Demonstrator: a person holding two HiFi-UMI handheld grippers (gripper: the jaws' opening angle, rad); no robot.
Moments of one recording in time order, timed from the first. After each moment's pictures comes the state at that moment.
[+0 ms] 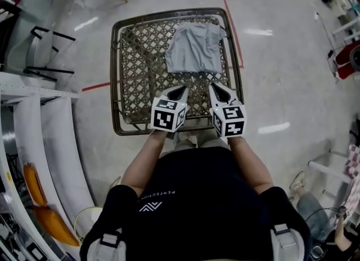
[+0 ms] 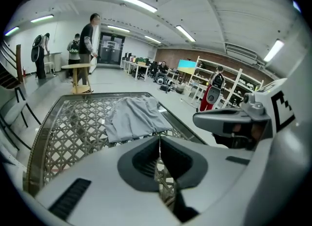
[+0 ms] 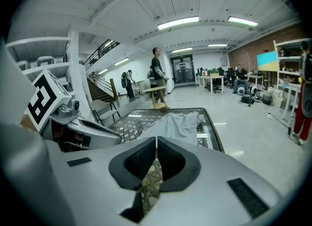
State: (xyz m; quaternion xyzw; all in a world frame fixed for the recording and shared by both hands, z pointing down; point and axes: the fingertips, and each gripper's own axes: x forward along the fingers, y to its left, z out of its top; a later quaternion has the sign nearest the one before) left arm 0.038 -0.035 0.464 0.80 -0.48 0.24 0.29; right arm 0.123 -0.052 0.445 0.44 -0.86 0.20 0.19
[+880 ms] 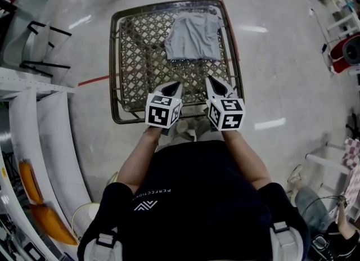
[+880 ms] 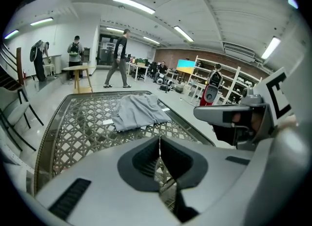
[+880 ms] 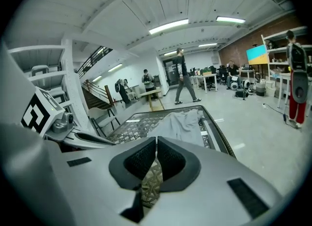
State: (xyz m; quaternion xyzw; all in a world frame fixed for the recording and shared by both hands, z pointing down) left arm 0.022 0.019 0.471 0.80 -0.47 0.24 0.28; right arm 0.117 -0.007 0.446 0.47 -0.84 0.24 0.14
